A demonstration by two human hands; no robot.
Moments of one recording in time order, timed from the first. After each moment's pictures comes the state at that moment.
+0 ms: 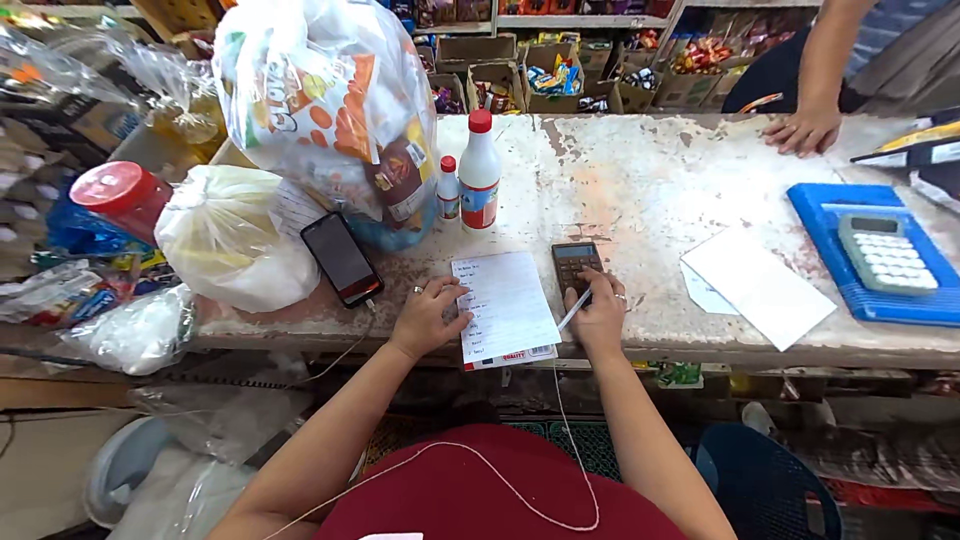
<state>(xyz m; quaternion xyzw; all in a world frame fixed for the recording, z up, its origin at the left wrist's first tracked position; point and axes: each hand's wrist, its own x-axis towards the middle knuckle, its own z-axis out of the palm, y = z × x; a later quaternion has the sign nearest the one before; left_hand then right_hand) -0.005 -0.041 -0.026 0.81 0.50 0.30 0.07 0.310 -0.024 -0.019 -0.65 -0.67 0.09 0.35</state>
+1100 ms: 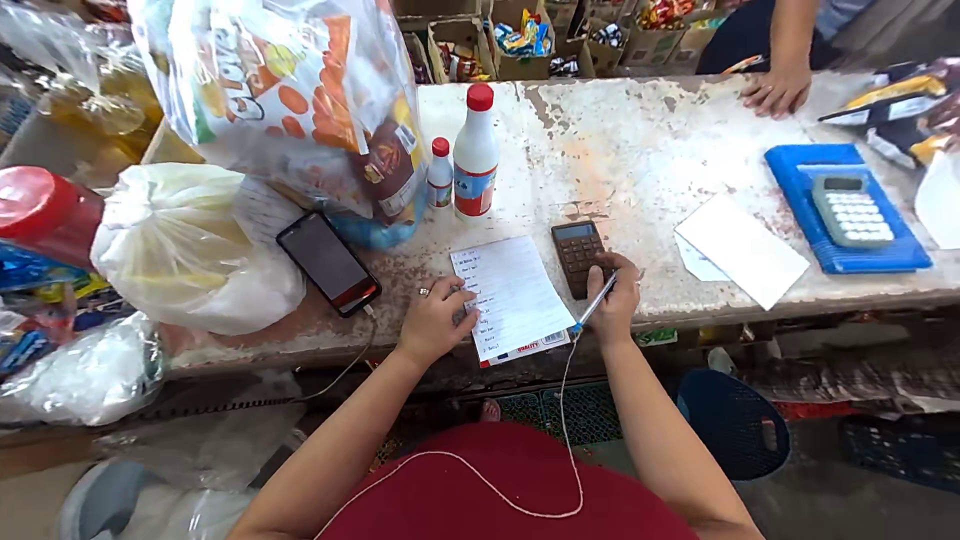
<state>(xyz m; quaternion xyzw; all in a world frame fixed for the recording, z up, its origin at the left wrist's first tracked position) -0.005 -0.043 -0.027 0.82 0.48 0.30 0.09 0.310 -0.033 -0.026 -0.65 -0.61 0.03 0.45</state>
